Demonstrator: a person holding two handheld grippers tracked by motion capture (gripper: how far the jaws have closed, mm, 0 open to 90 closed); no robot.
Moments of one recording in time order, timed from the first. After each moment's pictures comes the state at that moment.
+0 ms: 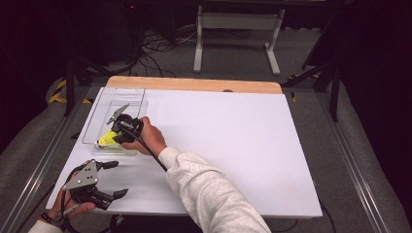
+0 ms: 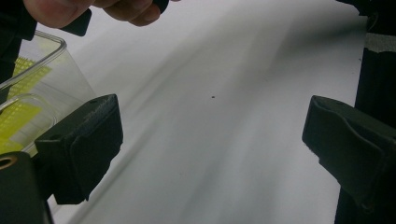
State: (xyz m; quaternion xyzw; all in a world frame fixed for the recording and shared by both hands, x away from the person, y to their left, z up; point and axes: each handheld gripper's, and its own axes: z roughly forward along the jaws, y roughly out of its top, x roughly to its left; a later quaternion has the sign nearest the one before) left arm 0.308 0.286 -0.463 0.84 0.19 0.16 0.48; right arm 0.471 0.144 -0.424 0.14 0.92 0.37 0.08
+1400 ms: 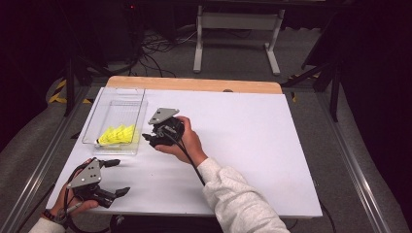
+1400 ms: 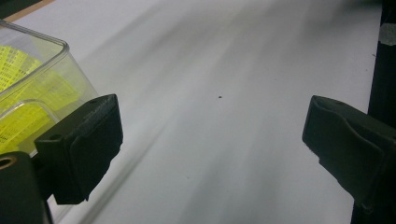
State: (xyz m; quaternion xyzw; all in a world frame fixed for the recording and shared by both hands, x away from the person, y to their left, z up) left arm 0.312 0.282 -0.463 0.85 0.19 0.17 0.47; right arm 0.438 0.026 -0.394 0.17 0.86 0.44 0.19
